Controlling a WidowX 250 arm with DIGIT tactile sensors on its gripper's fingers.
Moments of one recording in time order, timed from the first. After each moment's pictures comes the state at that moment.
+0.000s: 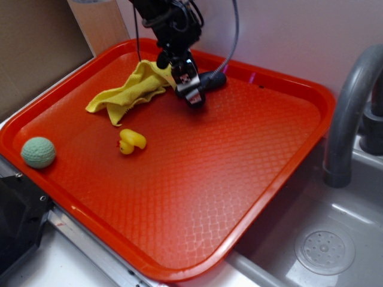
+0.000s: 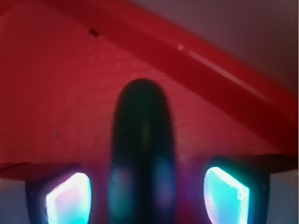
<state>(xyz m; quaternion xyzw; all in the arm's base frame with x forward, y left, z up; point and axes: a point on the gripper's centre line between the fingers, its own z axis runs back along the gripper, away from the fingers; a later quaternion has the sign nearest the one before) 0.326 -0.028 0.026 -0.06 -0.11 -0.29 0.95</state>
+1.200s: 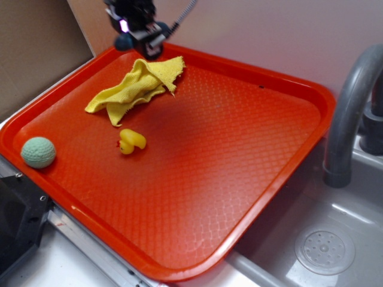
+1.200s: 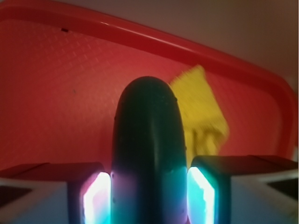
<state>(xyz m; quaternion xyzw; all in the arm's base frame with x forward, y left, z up) 0.268 -0.007 0.137 0.06 -0.03 -0.05 1.00</state>
